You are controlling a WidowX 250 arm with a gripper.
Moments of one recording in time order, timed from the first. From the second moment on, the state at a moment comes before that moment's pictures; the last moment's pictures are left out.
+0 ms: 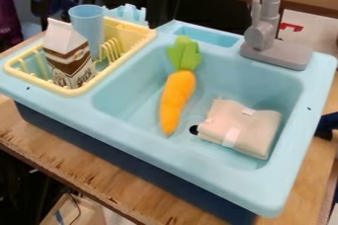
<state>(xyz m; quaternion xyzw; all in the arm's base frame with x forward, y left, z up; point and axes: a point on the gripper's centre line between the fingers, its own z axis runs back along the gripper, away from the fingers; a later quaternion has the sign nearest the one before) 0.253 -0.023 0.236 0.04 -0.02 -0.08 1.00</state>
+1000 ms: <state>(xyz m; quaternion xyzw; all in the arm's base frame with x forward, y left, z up) 0.241 0.062 0.232 0.03 0.02 -0.09 1.00</state>
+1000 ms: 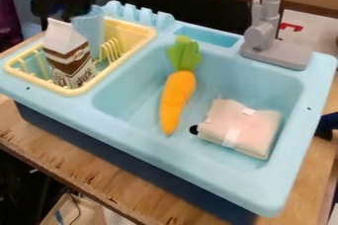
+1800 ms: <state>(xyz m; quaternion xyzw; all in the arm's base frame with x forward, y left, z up) 0.266 0.103 0.212 0.01 -0.02 -0.03 1.00</state>
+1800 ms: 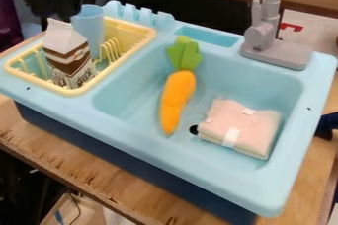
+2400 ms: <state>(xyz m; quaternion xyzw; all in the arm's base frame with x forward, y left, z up) 0.276 0.113 0.186 -0.01 0.01 -0.03 1.00</state>
